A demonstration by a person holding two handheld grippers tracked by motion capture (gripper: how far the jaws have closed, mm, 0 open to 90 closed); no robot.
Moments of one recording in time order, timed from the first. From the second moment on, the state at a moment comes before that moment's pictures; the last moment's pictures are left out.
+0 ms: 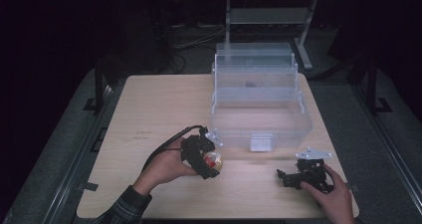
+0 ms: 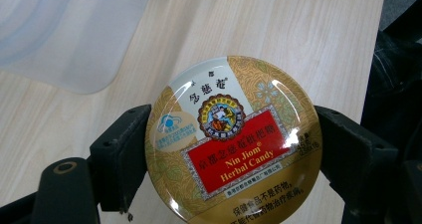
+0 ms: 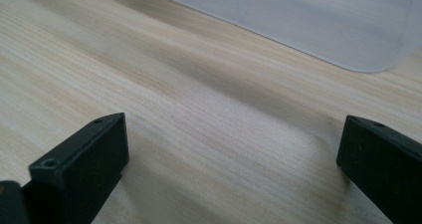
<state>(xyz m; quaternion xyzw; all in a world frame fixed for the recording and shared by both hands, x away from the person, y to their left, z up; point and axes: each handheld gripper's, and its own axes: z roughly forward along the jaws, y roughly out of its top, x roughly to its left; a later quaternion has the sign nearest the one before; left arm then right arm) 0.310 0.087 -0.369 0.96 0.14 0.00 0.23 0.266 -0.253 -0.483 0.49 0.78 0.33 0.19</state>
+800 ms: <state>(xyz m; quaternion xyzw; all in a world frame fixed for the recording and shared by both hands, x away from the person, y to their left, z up) 0.333 0.077 -0.344 0.96 0.14 0.00 0.24 0.266 -0.253 -0.483 0.49 0.78 0.33 0.19</state>
